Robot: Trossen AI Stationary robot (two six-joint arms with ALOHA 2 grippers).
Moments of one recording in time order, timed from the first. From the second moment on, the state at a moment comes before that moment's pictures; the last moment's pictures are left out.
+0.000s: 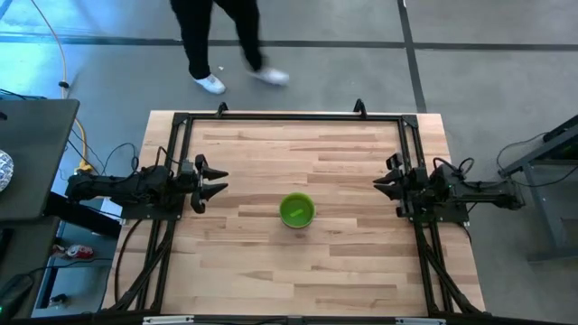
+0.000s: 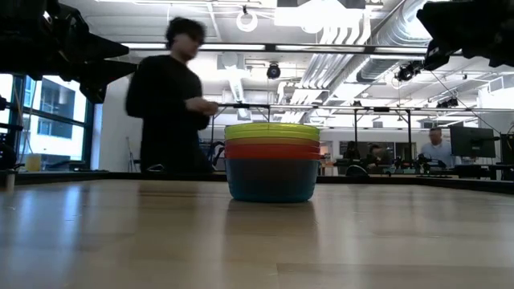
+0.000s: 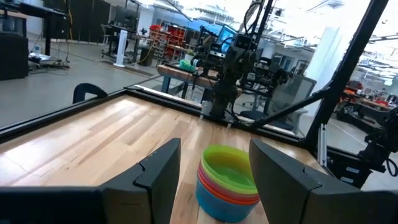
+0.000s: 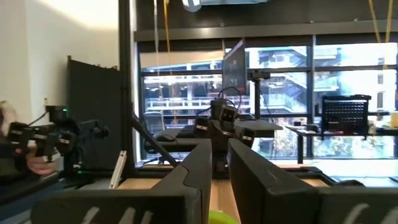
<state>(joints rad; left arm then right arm) 0.07 0.04 0.01 0.07 -0.19 -0.25 -0.01 0.01 0.01 0.33 -0.10 0.03</state>
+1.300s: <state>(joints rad) 0.07 0.11 0.01 0.07 -0.01 -0.17 -0.01 0.01 0.01 0.01 -0.03 0.23</state>
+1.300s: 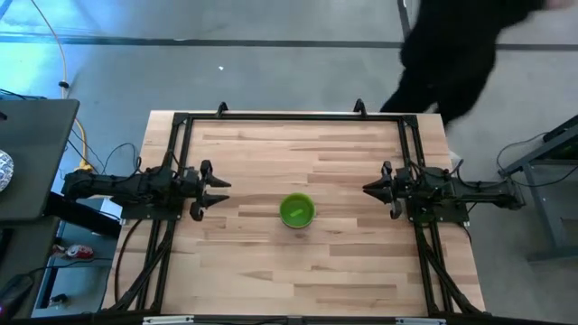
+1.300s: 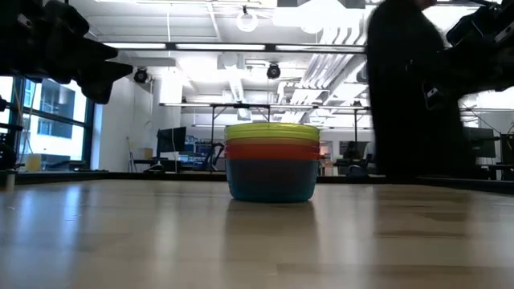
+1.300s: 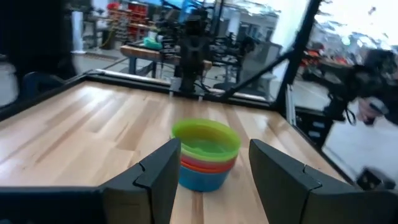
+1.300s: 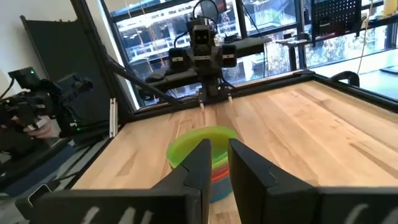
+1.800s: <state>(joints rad) 0.07 0.11 0.01 0.19 0.07 -0.15 -0.01 0.01 0.01 0.02 -0.13 -0.03</state>
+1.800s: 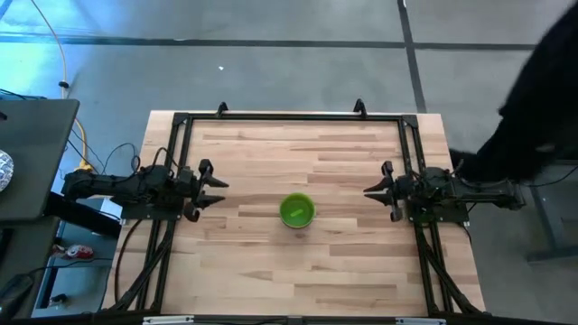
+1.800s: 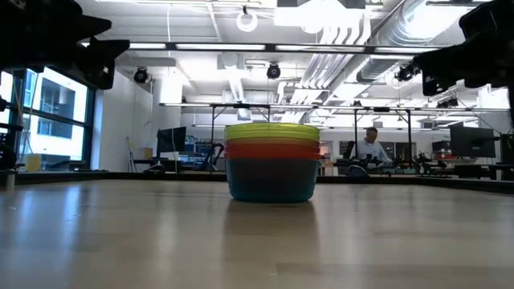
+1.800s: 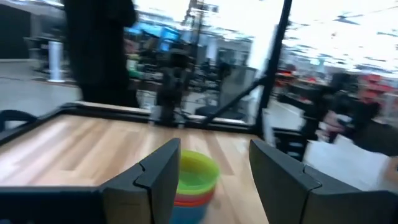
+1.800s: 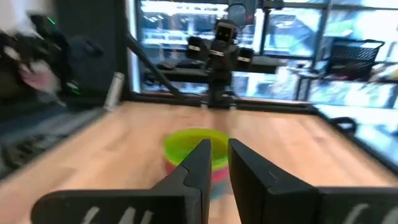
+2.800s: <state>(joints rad) 0.07 0.11 0.01 0.14 -0.09 0.11 -0.01 0.01 0.01 0.02 -0.05 -0.11</state>
